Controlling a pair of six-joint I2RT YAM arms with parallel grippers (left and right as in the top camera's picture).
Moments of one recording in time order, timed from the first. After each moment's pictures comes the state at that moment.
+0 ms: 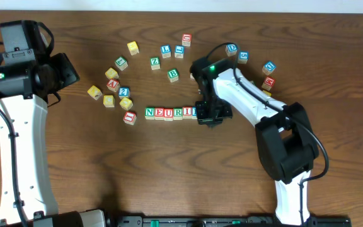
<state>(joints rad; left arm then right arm) 0.19 1.49 1.59 -1.11 -0.06 -0.29 0.54 2.13 1.63 -1.20 -0.11 0.42</state>
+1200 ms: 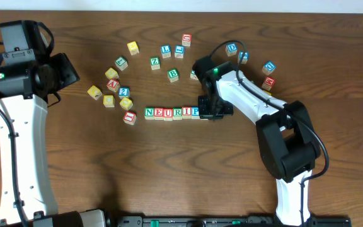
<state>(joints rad) 0.19 1.49 1.59 -1.11 -0.06 -0.29 0.51 2.13 1.57 -1.03 -0.03 0.49</state>
